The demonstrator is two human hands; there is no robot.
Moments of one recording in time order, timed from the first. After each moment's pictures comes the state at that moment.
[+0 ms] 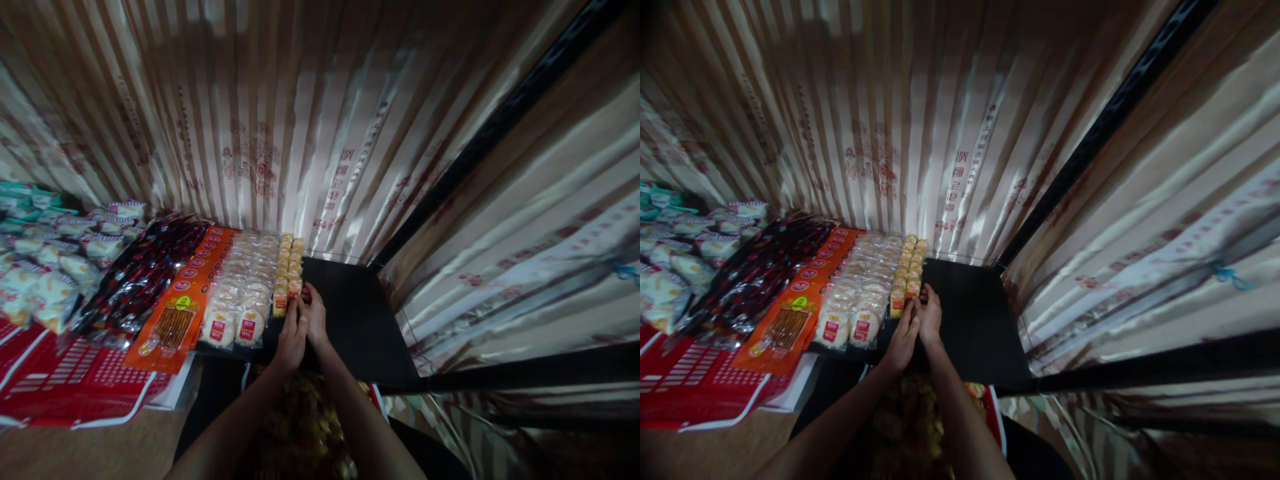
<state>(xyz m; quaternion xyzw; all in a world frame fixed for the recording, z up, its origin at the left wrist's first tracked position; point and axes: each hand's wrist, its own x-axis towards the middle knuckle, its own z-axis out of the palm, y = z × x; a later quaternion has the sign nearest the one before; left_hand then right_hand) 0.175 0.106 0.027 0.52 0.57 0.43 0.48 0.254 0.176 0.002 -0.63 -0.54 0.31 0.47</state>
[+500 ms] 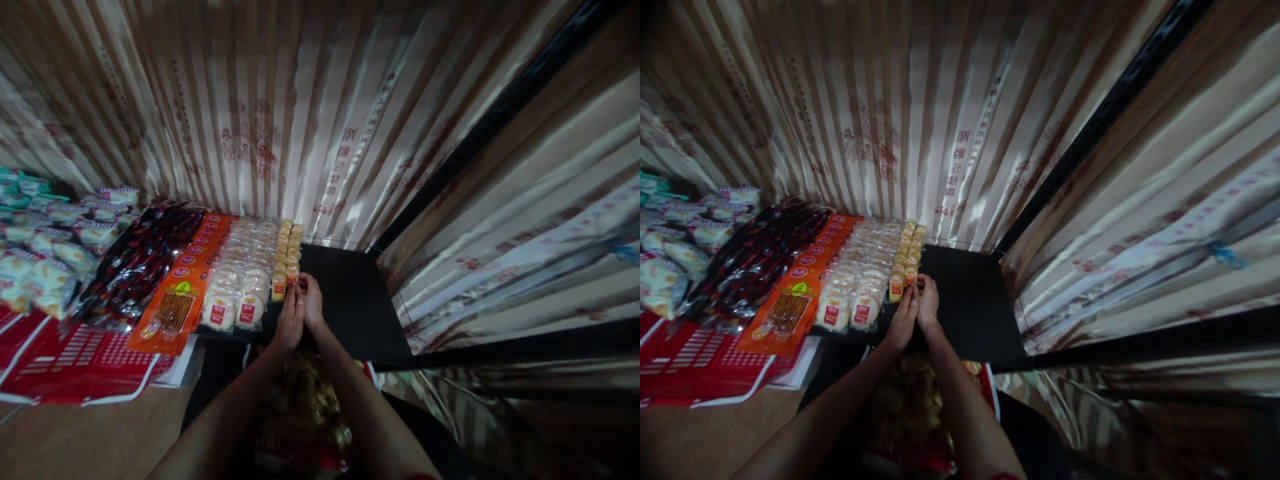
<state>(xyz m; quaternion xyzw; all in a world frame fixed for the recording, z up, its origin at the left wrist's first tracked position) 0.176 0.109 0.023 0.50 0.58 0.43 0.48 0.251 0.166 0.003 -0.60 -0.58 0.30 0.46</state>
